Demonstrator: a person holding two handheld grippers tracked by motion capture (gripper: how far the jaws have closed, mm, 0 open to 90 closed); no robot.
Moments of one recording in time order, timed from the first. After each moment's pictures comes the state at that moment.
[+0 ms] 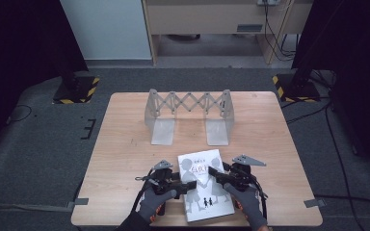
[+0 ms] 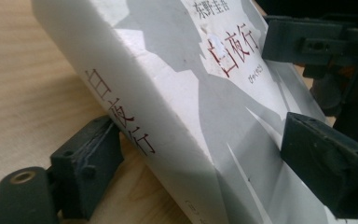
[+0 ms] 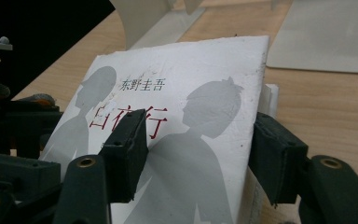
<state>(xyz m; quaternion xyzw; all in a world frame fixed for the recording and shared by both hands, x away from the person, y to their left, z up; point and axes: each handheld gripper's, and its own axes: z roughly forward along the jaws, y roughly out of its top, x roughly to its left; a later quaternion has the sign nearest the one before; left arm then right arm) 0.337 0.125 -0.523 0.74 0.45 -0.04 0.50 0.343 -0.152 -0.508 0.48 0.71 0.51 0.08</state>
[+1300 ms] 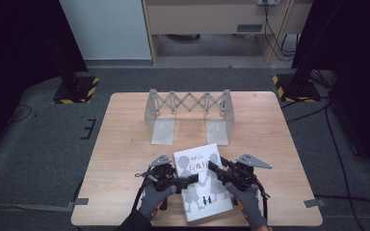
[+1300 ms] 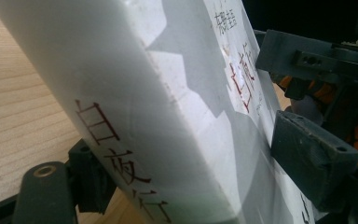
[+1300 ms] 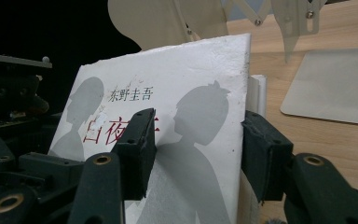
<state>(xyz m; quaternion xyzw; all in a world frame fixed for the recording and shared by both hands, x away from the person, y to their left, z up) 0.342 0.120 -0.508 0.72 0.42 -0.04 0.55 0.338 -0.153 -0.492 0.45 0.67 0.58 0.10</state>
